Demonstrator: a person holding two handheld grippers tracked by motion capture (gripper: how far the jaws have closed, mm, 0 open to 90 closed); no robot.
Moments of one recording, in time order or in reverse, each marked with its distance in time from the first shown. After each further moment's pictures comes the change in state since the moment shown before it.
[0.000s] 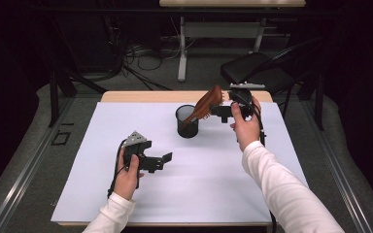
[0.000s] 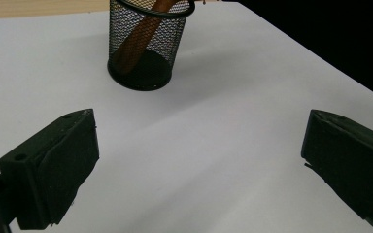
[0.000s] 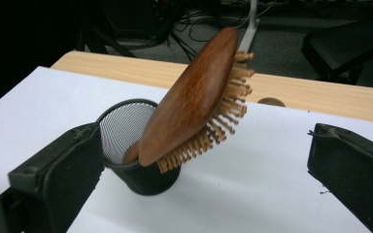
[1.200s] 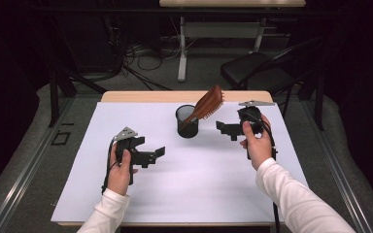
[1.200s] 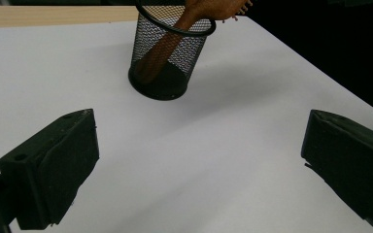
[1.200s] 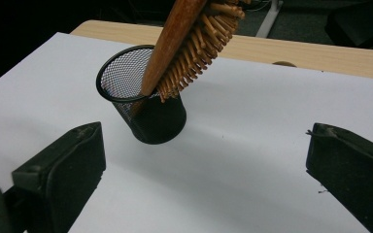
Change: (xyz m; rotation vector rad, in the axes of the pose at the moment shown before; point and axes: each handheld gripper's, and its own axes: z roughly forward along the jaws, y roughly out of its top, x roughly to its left) left arm 0.020 0.008 -0.013 -0.027 0.009 -0.045; right arm -0.020 -0.045 -0.020 0.046 0.086 -0.024
